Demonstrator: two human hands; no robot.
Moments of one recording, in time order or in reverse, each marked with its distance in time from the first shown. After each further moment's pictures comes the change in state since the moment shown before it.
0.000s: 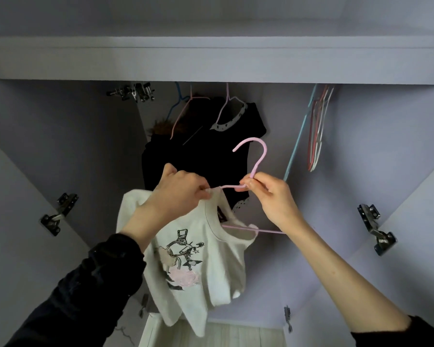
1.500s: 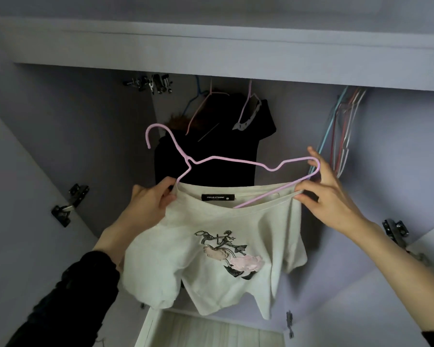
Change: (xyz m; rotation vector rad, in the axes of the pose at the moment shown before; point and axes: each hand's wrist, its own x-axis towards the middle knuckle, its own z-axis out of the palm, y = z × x) left_hand -0.039 -0.094 0.050 -0.233 0.134 -0.224; right_hand 0.036 0.076 -0.073 -0.716 -0.104 -0.466
